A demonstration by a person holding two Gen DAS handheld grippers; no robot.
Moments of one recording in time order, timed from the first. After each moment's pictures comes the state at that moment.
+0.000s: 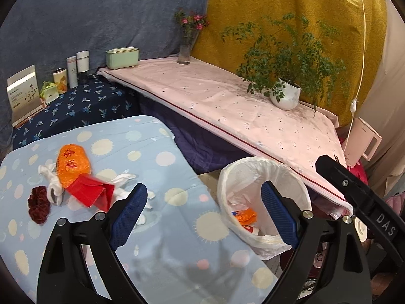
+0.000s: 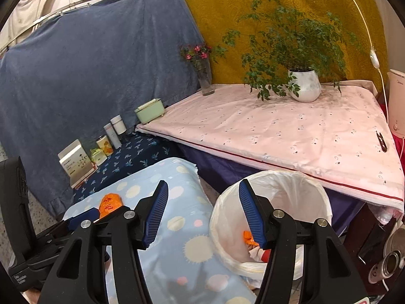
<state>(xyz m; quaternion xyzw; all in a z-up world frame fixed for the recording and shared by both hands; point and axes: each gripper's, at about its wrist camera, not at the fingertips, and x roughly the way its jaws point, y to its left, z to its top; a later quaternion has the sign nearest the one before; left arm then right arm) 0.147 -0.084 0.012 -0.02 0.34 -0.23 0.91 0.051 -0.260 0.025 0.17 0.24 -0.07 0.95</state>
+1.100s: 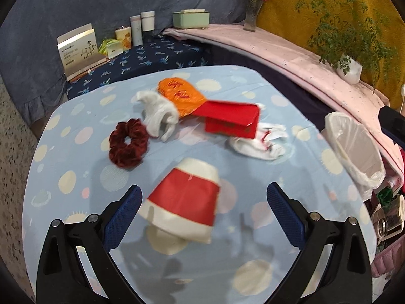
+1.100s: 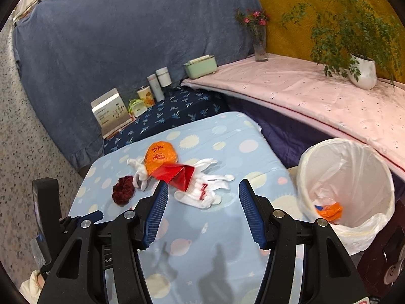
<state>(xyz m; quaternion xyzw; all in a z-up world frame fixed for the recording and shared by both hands) 0.146 0.095 -0.081 0.01 0.42 -0.10 0.90 0.084 -0.109 -0.012 0.12 0.32 0.04 0.94</state>
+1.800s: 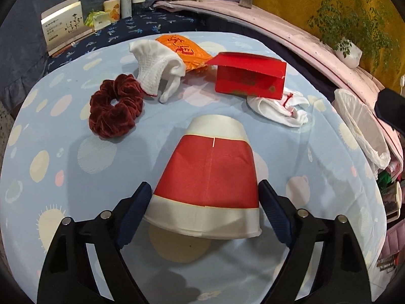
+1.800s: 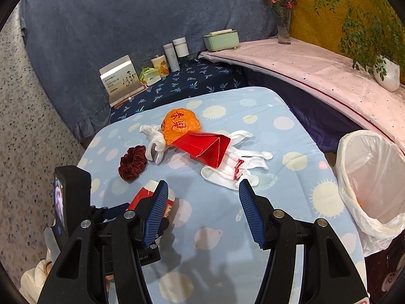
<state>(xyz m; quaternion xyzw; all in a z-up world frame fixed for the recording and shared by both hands) 0.165 0.116 -0.137 0.00 0.47 -0.14 0.87 0.114 -0.045 -0.050 0.08 0.38 0.08 0.92</state>
